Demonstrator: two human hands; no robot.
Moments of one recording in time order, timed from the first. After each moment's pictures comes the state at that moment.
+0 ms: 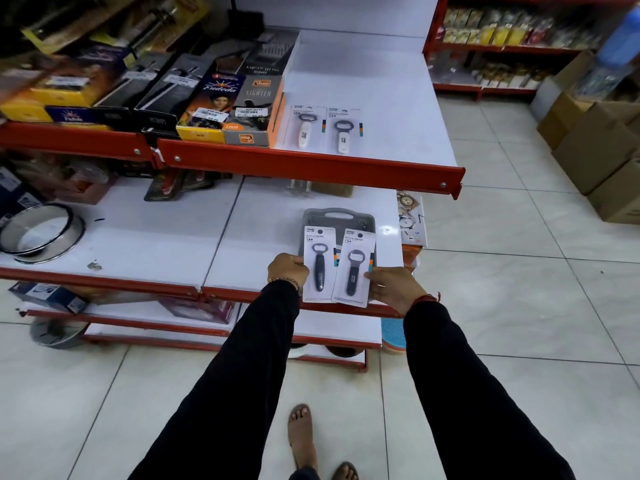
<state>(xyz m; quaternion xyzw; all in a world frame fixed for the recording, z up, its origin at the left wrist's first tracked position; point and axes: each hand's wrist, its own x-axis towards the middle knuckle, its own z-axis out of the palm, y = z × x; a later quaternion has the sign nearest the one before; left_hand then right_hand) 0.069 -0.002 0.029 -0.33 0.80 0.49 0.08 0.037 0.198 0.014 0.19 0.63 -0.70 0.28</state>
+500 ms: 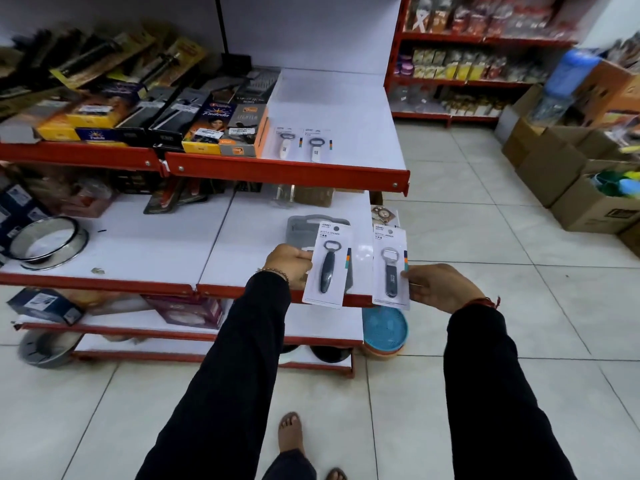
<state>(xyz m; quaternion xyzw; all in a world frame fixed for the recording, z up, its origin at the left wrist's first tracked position) 0.137 0.038 0.118 -0.22 0.77 0.59 0.13 0.107 0.312 0.107 0.19 0.65 -0.70 0.24</state>
